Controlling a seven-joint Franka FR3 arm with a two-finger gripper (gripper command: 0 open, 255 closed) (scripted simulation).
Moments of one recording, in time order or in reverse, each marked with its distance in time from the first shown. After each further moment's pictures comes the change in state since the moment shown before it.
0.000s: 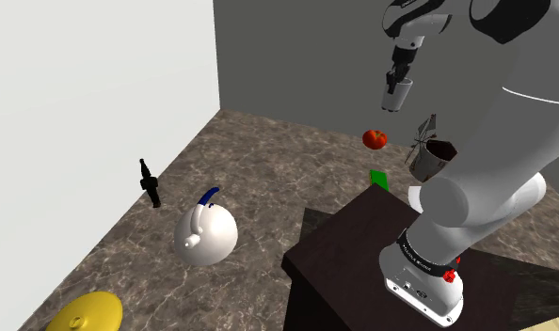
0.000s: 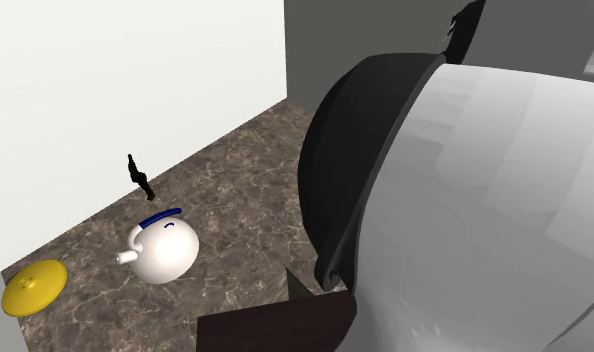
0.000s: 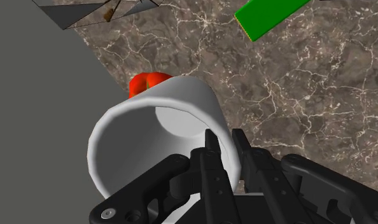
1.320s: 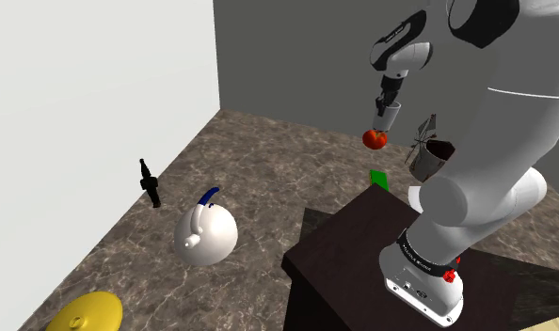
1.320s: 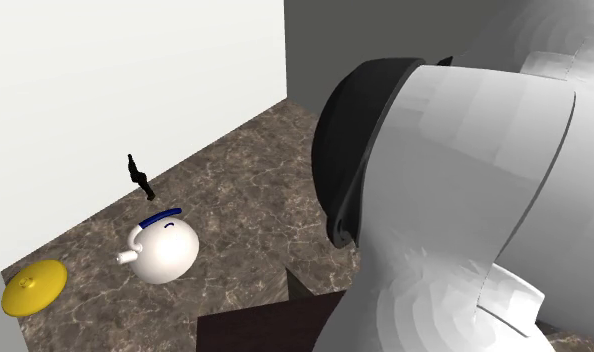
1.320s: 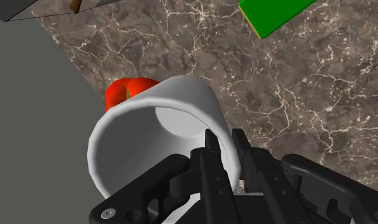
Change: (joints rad) arm -0.014 0.111 0.012 -0.136 0.040 0.240 -0.005
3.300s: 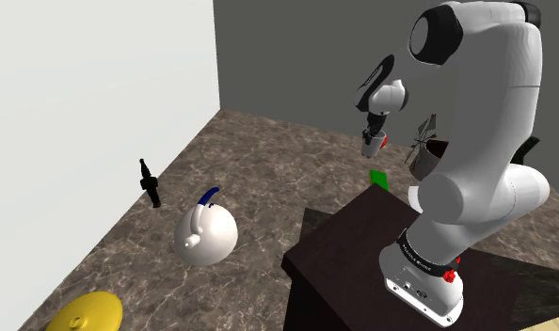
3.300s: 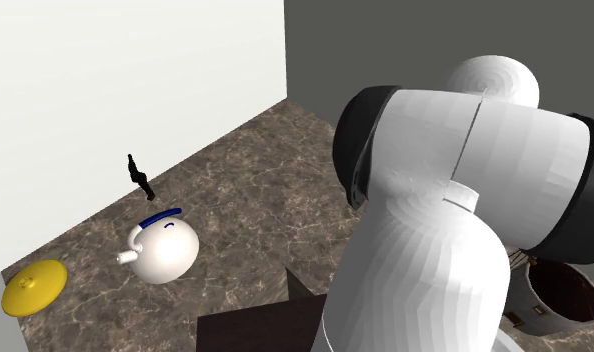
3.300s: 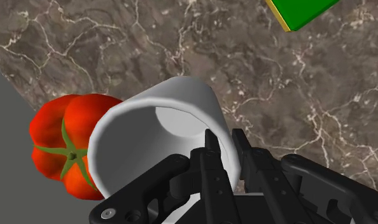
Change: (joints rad) arm -0.059 0.283 0.070 -0.043 0.108 0.316 -0.040
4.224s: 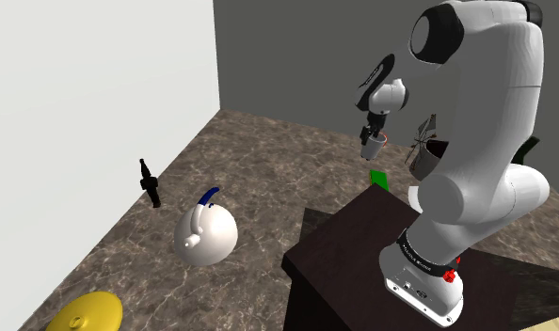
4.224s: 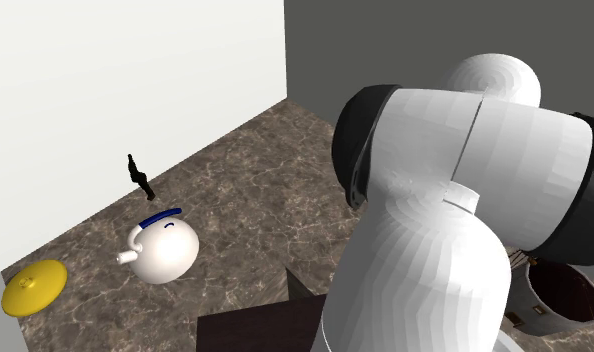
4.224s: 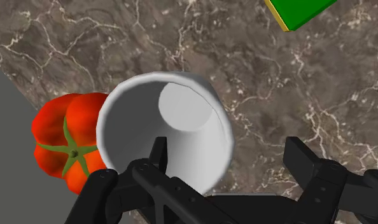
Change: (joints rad) arm 0.004 -0.009 -0.003 -0.002 -0.003 -0.006 0.003
